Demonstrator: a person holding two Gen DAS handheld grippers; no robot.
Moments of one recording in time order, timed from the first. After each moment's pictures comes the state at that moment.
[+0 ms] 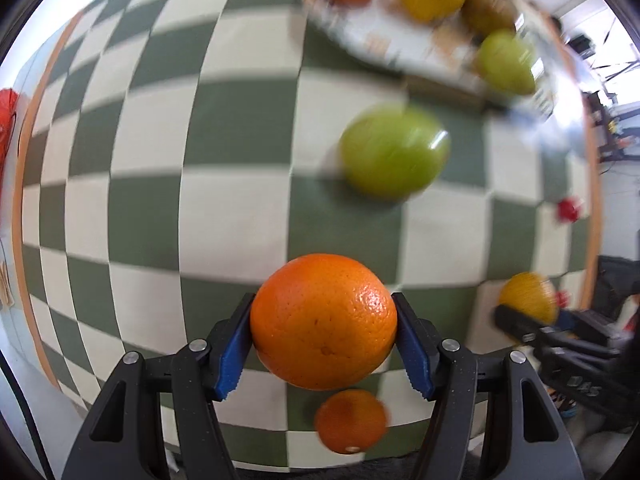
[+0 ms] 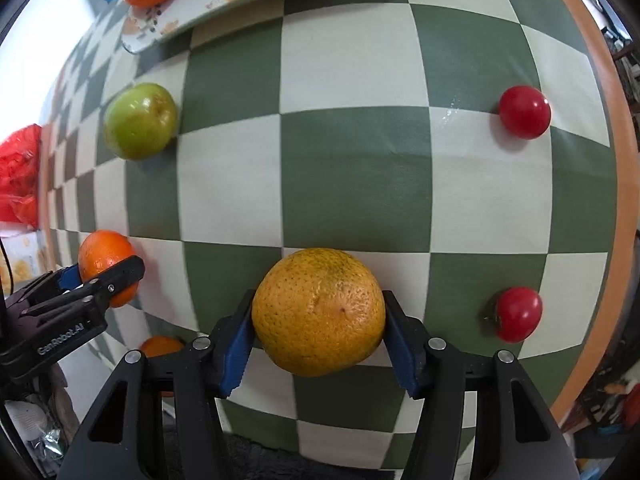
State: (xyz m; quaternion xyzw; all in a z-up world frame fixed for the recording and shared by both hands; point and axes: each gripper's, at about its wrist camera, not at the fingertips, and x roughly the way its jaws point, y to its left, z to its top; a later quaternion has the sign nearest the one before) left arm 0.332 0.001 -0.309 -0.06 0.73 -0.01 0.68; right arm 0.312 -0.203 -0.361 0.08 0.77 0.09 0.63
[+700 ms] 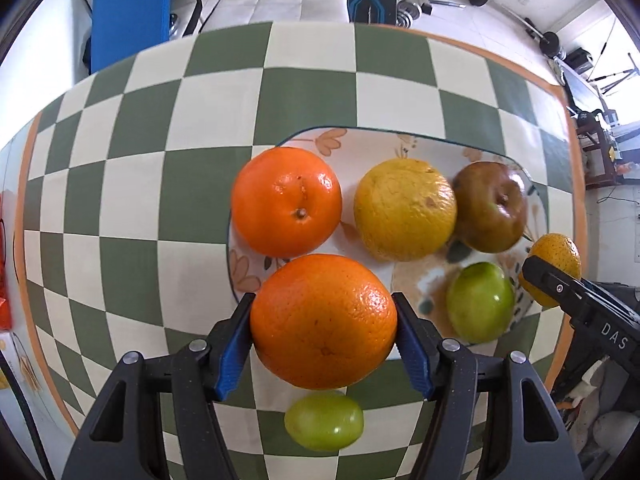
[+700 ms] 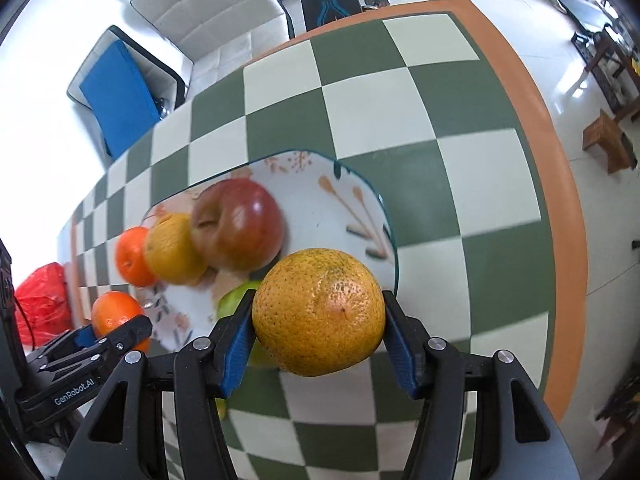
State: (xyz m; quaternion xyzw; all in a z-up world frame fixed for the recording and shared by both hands) left arm 0.515 -0.025 -0.309 -0.04 0.72 0.00 0.69; right arm 0.528 -0.259 -0.317 0.14 0.69 0.05 0.71
